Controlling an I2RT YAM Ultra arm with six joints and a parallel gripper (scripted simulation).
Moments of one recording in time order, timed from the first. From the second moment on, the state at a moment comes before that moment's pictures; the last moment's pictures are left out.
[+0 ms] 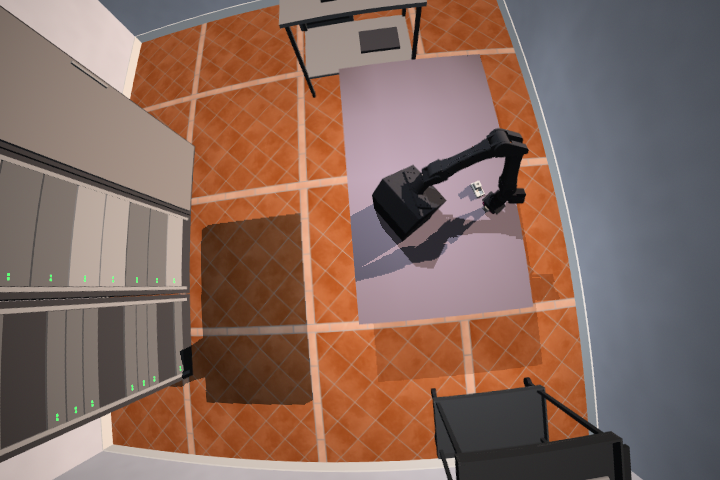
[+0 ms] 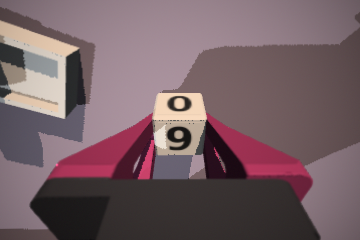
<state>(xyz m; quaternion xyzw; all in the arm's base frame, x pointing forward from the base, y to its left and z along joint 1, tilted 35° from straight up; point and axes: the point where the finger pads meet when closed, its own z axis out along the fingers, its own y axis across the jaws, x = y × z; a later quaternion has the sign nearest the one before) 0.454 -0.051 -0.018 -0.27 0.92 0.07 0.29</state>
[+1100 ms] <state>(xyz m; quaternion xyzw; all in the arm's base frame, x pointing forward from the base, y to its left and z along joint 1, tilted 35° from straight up) 0.454 -0.051 -0.018 -0.27 0.92 0.07 0.29</state>
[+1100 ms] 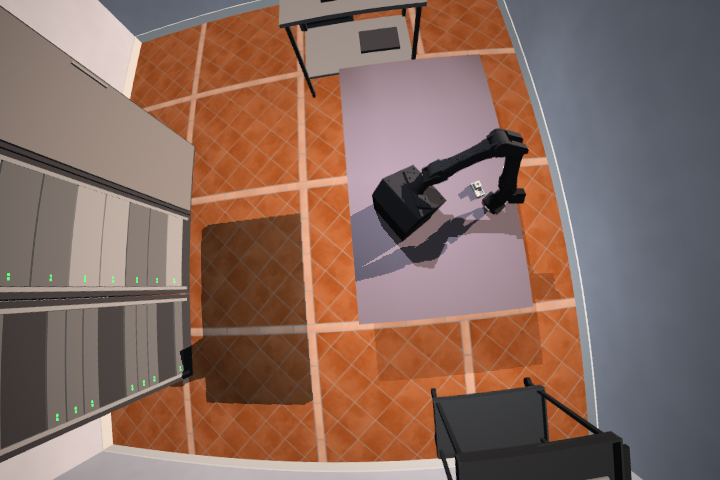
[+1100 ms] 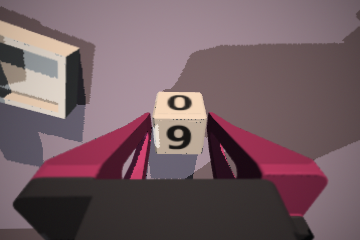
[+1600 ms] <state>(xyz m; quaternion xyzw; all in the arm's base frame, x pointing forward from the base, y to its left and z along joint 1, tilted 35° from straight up) 0.454 -0.051 -0.018 -0.27 0.92 0.07 0.29</state>
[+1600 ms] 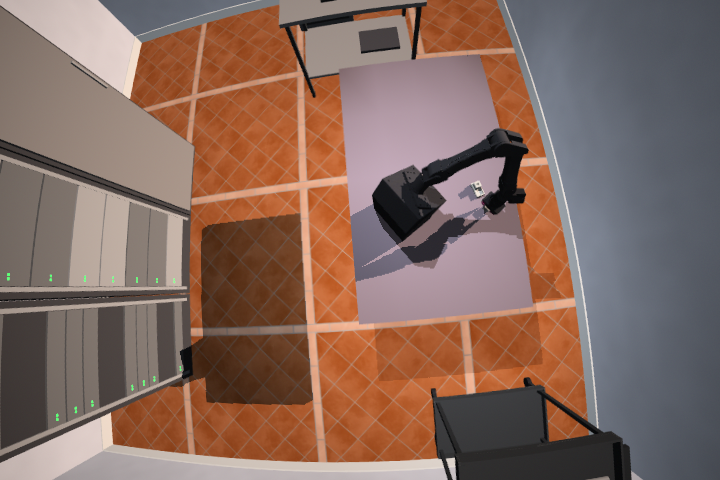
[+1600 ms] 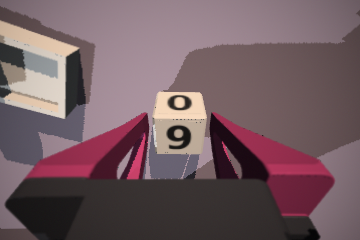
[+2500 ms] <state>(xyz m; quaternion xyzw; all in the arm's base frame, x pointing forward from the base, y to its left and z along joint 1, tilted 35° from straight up) 0.417 -0.077 0.049 -0.26 0.92 0.06 0.30</state>
